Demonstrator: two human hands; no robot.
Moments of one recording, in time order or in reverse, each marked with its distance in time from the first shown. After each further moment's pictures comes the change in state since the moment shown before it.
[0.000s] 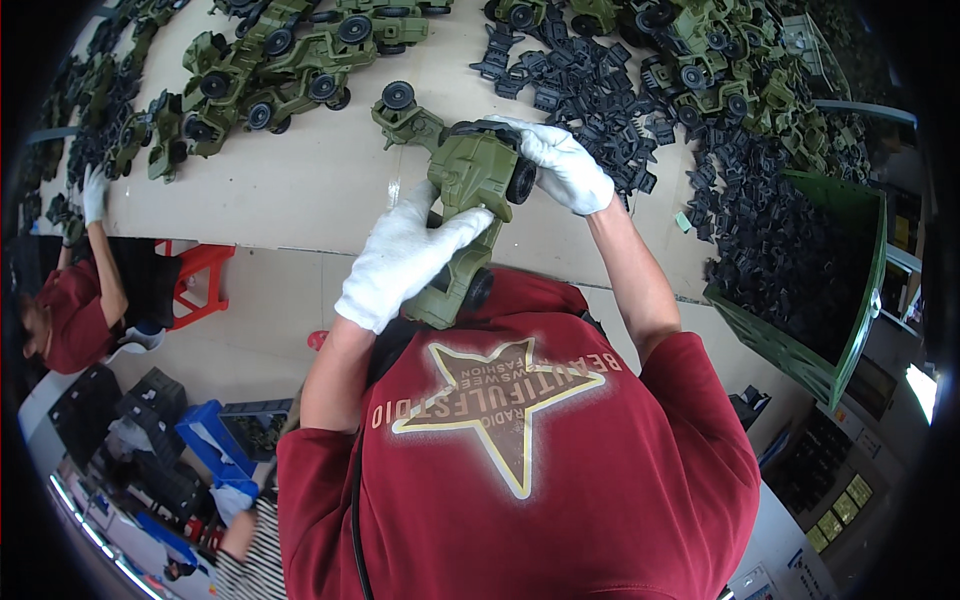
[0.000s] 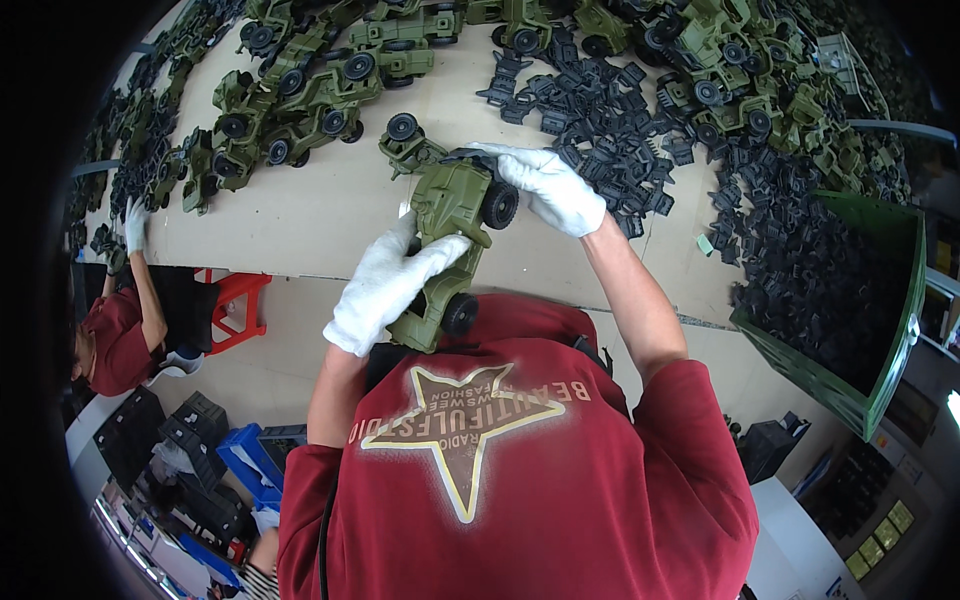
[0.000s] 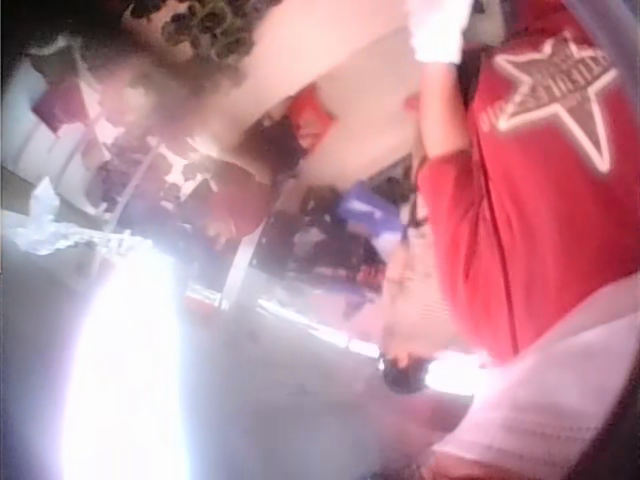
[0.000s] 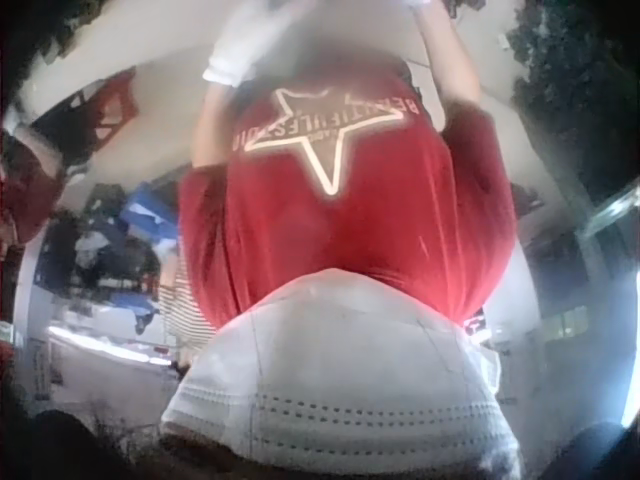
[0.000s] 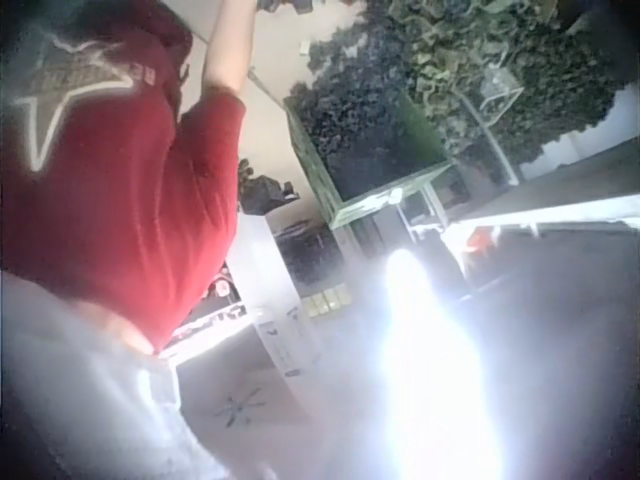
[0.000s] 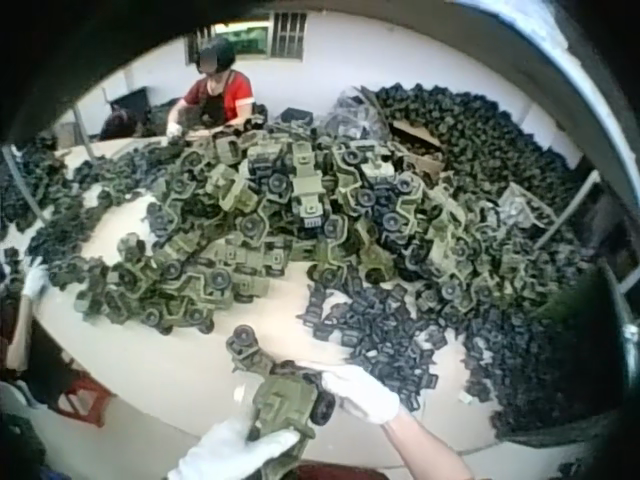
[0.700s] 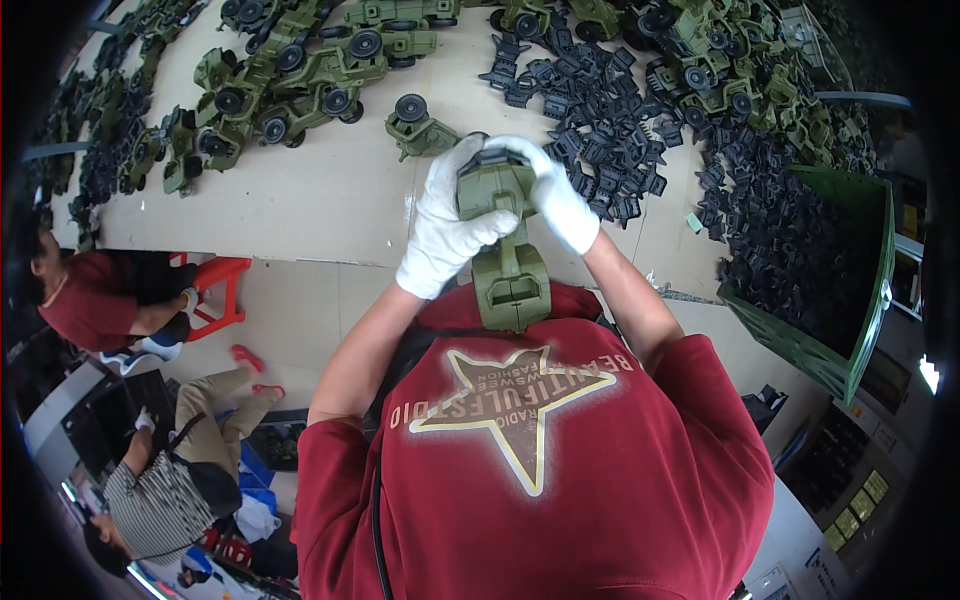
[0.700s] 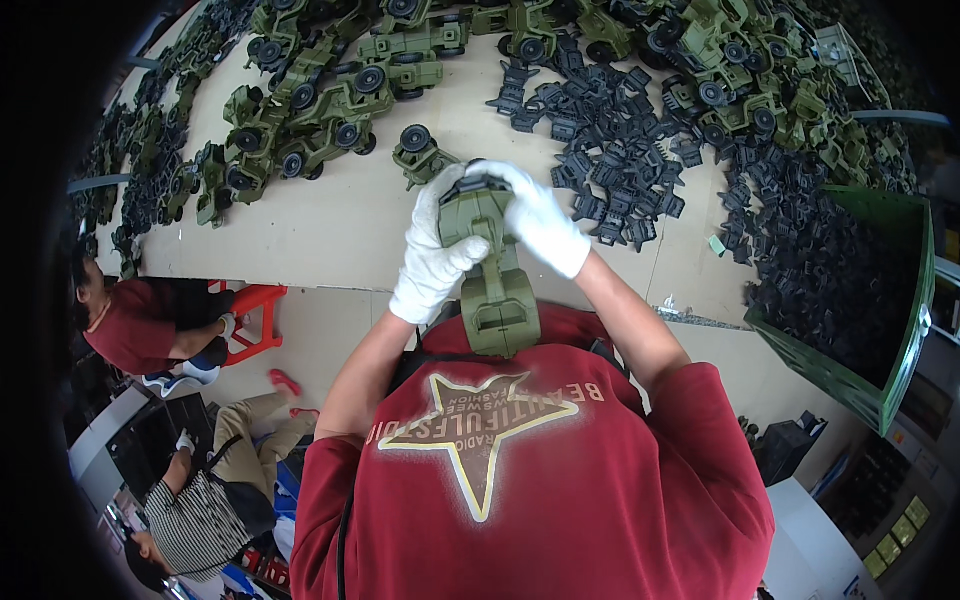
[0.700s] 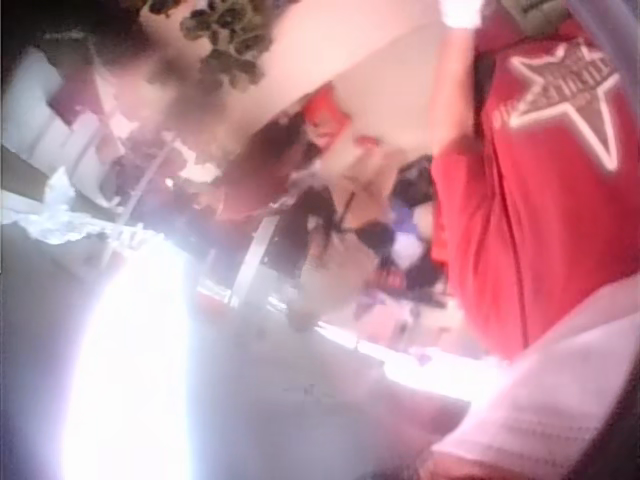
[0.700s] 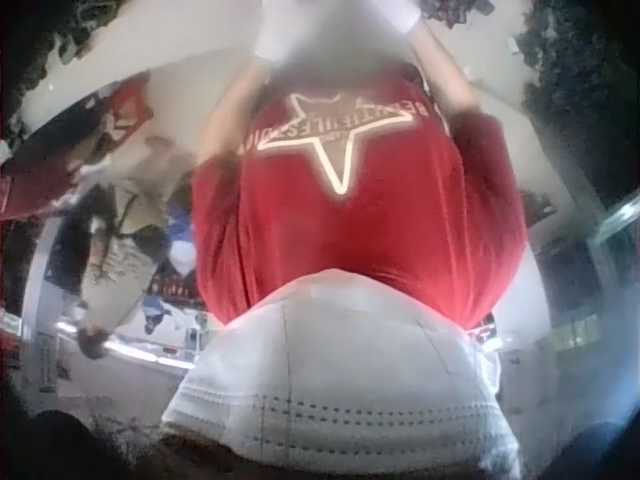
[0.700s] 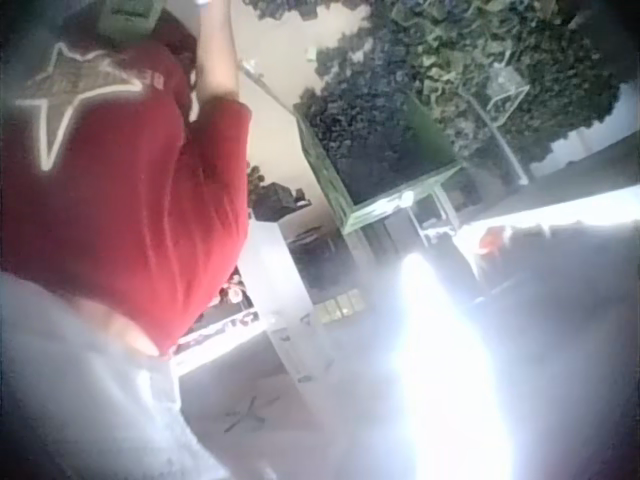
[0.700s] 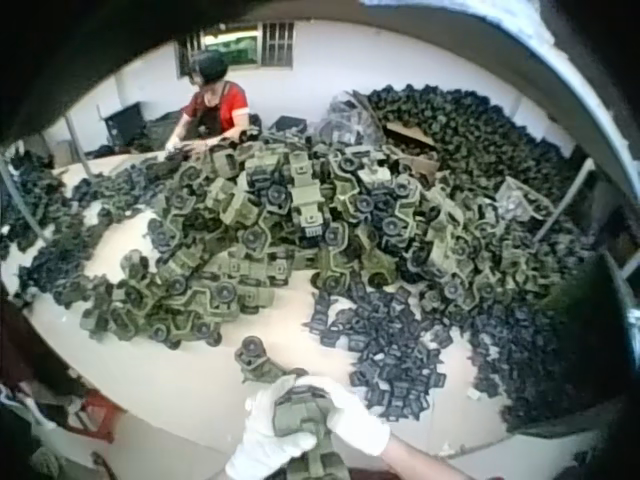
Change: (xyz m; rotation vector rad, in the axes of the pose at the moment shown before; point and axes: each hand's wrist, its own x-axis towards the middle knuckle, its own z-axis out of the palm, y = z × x) left_hand 0.050 -0.035 0.023 -0.141 0.187 0.802; right_hand -0.004 0.008 0.048 -0.625 0.191 -0.210
